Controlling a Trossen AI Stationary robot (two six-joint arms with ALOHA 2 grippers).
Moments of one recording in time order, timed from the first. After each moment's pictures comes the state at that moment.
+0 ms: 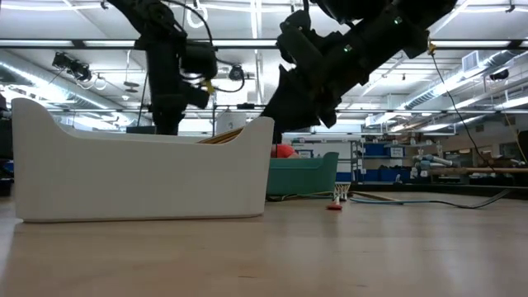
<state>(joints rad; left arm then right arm) 0.51 1.55 1.08 -0.87 -0.08 0.12 0.19 1.77 0.96 0.17 0.35 0.39</state>
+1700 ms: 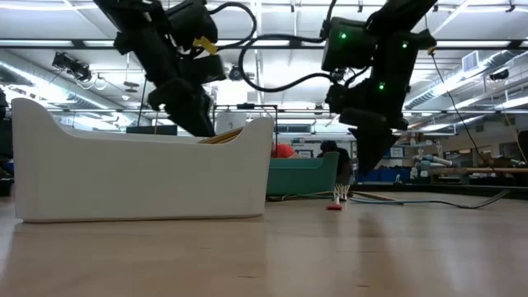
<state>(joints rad) 0.17 1.46 0.84 -0.27 -0.08 0.23 -0.04 1.62 0.96 -0.68 0.31 0.59</state>
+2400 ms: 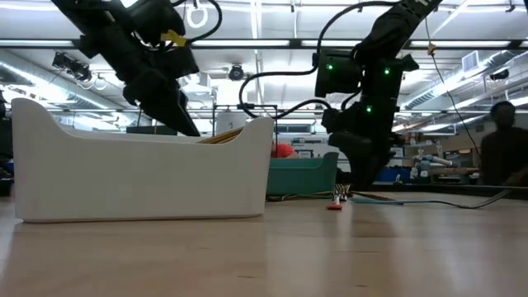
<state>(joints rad) 0.16 1.24 0.63 -0.16 -0.09 0.13 -0.17 1.70 0.96 -0.62 0.29 0.60</state>
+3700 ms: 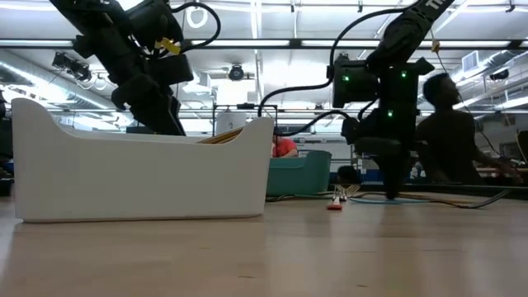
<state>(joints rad) 0.16 1.23 0.62 -0.24 -0.08 0.11 -0.19 1.67 0.85 -0.70 0.14 0.59</state>
